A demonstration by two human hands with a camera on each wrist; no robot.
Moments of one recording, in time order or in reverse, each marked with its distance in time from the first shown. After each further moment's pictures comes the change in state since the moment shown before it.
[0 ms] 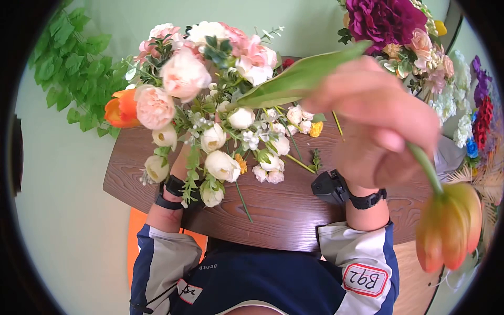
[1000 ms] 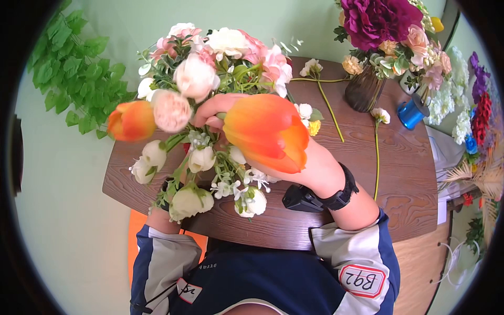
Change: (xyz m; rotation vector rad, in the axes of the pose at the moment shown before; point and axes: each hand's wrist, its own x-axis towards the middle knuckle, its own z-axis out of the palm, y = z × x) left_hand -0.034 -0.021 -0.035 -0.042 0.005 0.004; right_hand -0.015 -0.002 0.061 0.412 -0.316 0.756
